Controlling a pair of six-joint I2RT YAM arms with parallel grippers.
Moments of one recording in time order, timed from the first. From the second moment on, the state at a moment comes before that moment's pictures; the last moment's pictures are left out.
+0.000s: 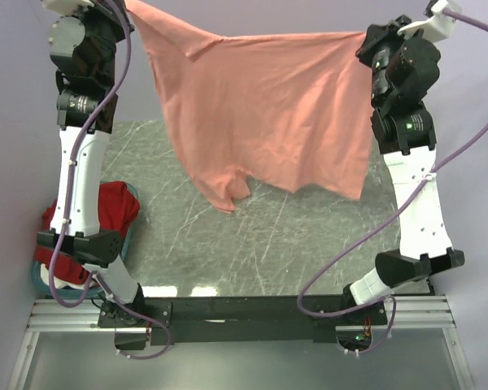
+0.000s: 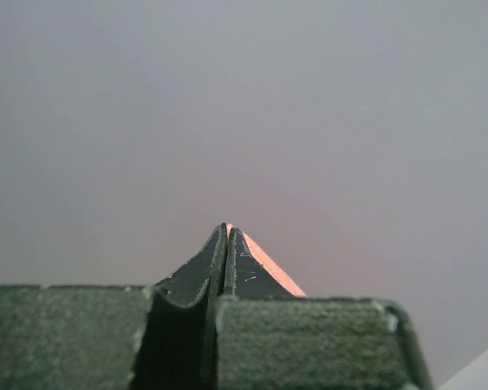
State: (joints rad) left arm -0.17 1.70 2.33 -0.22 -0.24 -0.44; right arm 0.22 1.51 2.07 -0.30 0.38 0.38
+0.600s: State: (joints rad) left arm -0.12 0.98 1.32 -0.06 -0.09 -0.68; right arm 0.19 0.89 1.03 -0.11 0.33 0.56
